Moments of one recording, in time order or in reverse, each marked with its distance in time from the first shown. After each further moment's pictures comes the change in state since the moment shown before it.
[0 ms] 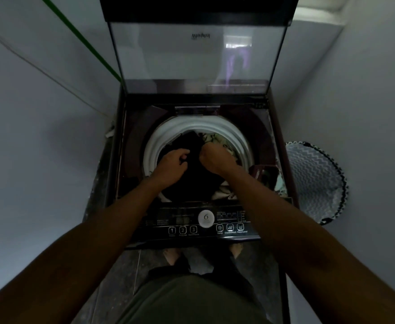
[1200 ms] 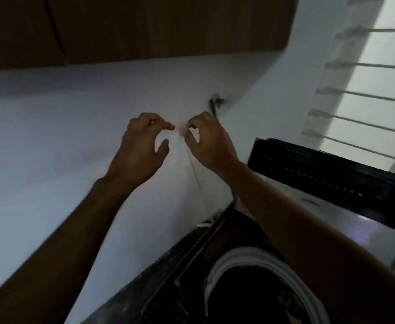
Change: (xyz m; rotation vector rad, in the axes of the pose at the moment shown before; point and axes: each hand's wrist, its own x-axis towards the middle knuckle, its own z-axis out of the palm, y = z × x) left_hand -0.204 0.157 -0.323 0.607 1.169 -0.013; right_hand -0.028 -0.350 -0.197 0.269 0.608 -1.293
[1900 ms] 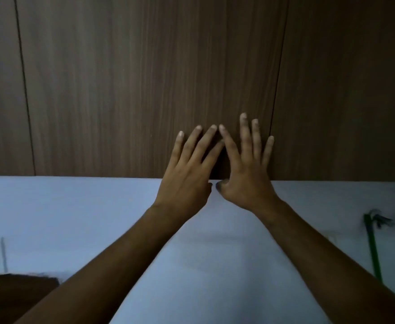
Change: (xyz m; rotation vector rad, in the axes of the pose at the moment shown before) left_hand -0.007 -0.097 -0.227 0.908 0.309 -0.048; right_hand 0.149 -0.244 0.073 -0.076 0.089 -0.489
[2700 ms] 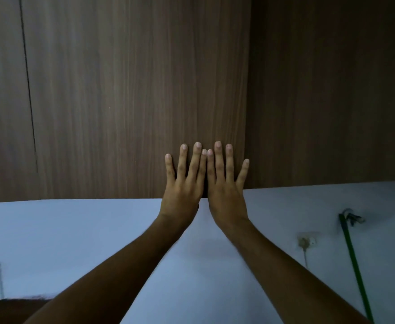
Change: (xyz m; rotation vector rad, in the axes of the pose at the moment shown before) left_hand 0.007 0.038 -0.014 0.173 0.029 -0.033; right_hand -0.026 -0.019 -0.028 -0.306 0.015 0.139
